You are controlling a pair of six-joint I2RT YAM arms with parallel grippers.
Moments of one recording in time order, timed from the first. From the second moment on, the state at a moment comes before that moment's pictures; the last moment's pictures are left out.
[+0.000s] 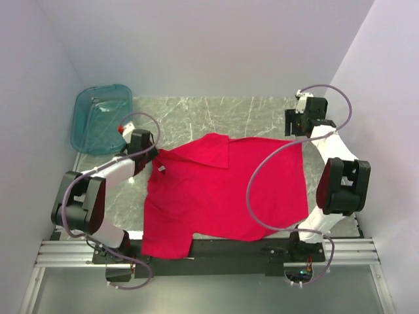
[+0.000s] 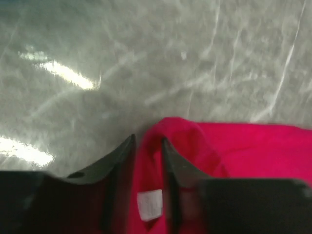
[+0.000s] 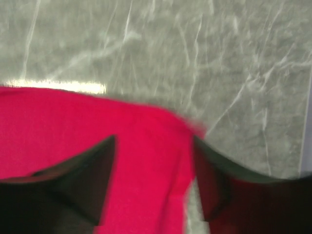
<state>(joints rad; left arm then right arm) -0.26 1.49 0.74 0.05 -0.30 -0.75 -0.11 1.65 1.24 -0.35 -0.09 -0.14</state>
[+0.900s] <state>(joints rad) -0.36 1.31 0.79 -0.16 0.28 -0.47 -0.21 1.41 0.98 -0.83 -0.46 -0.69</state>
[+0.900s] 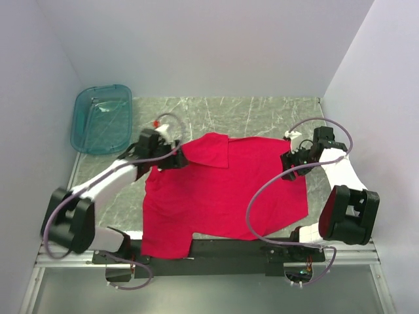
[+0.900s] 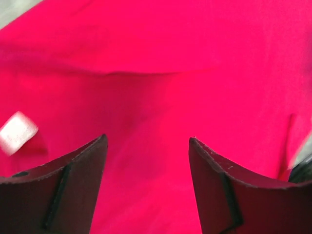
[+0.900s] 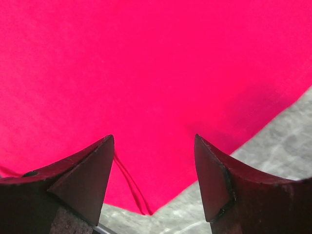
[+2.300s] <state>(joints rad) -0.78 2.04 1.36 -0.18 -0.10 0.53 -0.33 1.38 0.93 -0.85 -0.79 -0.64</state>
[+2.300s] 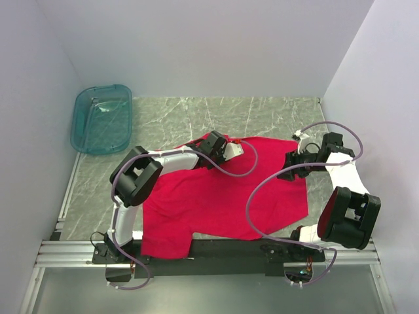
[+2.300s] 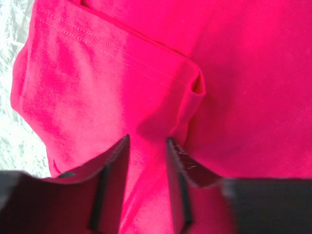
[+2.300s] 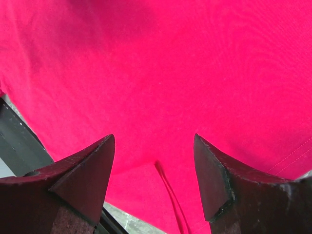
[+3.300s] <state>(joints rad) -0.77 1.97 1.38 -0.21 0.15 0.49 -0.34 1.39 0.93 -0.88 -0.83 -0.66</state>
